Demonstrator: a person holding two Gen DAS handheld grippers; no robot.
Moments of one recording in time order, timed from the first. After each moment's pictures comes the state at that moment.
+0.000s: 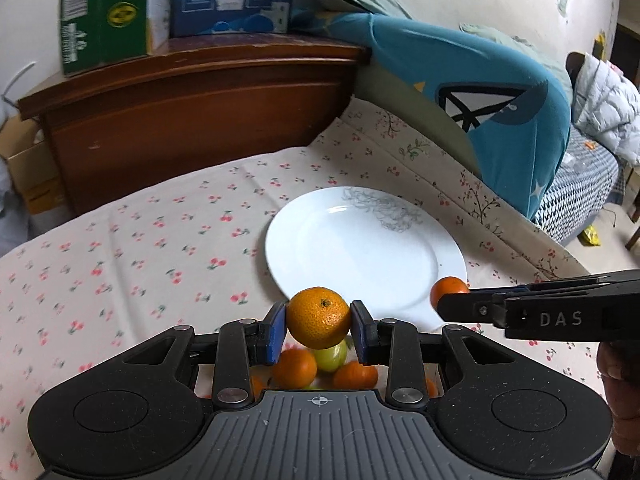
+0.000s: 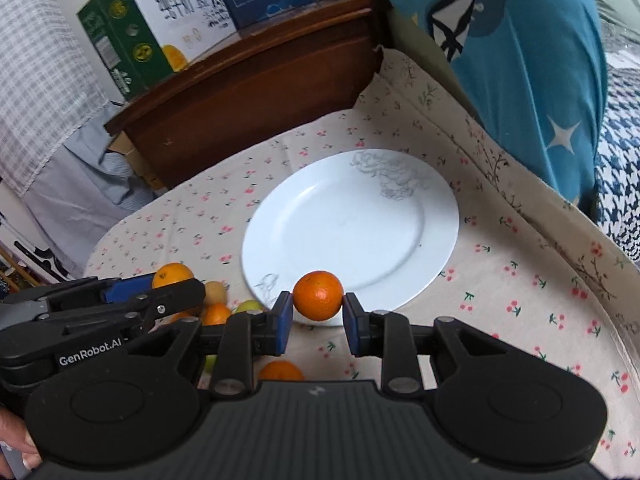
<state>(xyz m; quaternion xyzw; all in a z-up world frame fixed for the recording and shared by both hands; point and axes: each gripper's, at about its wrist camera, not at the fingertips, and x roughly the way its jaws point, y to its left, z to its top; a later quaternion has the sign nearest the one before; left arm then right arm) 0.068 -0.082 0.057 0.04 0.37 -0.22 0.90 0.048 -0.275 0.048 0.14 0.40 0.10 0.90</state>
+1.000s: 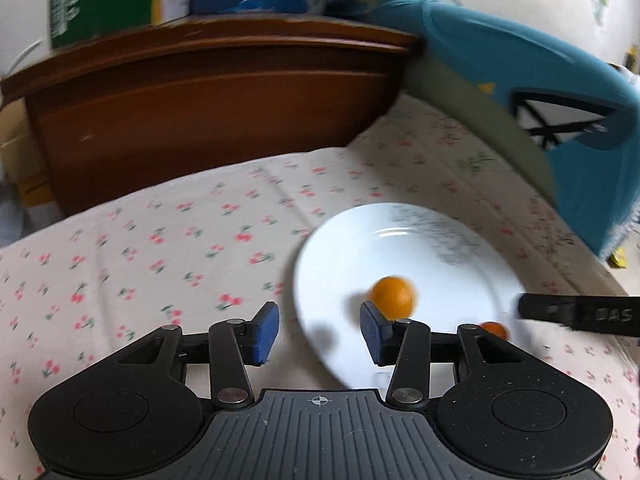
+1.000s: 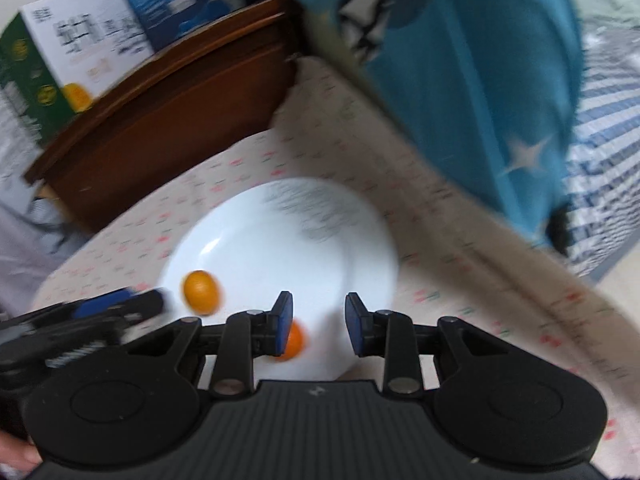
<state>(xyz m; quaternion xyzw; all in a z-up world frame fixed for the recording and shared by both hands) 0.137 -0.085 0.027 0.01 0.38 -0.17 0.91 0.088 -0.309 0.035 0.16 0.39 -0.03 0.90</state>
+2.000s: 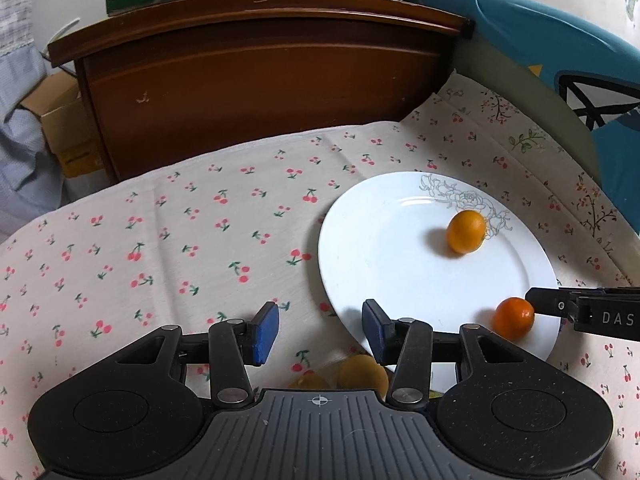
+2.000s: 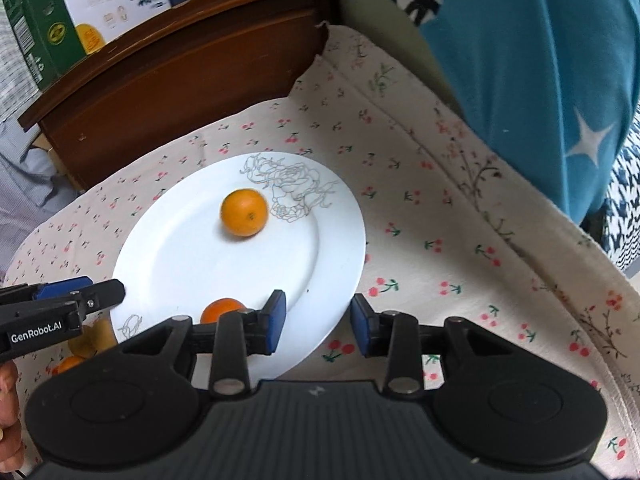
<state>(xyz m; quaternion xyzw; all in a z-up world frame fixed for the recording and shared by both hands) 0.123 -0.061 0.021 0.02 0.40 -0.12 0.91 0.102 -0.283 0.012 0.11 0.41 0.02 0.91</state>
